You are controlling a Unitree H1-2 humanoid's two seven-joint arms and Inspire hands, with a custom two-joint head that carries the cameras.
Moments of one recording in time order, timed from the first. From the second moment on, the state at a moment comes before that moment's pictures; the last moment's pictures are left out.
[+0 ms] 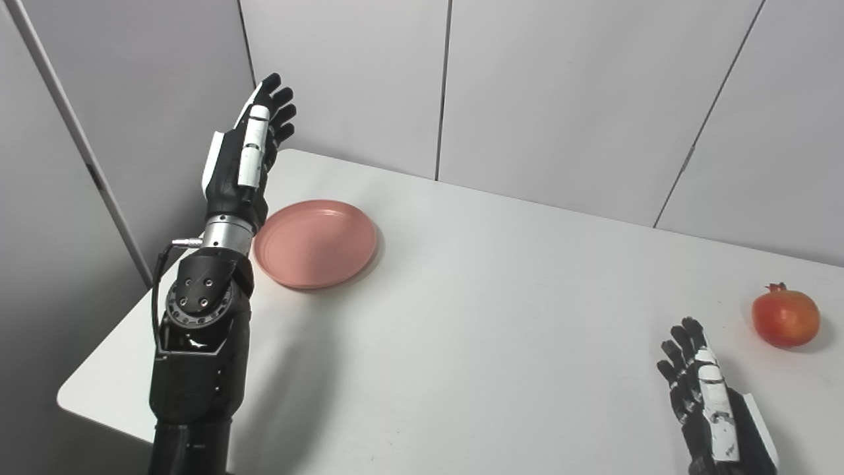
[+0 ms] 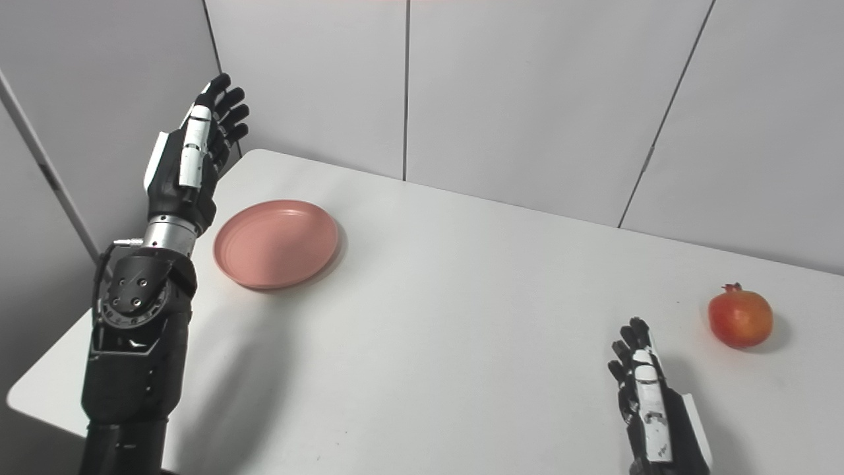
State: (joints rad) left arm -0.30 0.27 0.39 -0.25 -0.17 0.31 0.03; right arm 0.03 -0.07 0.03 -0.29 0.16 0.25 0.16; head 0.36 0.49
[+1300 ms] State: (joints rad) left arm -0.28 0.34 0.50 0.10 -0.32 0.26 0.03; right arm 0.03 -0.08 0.02 -0.30 0.19 0.26 0.14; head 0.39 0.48
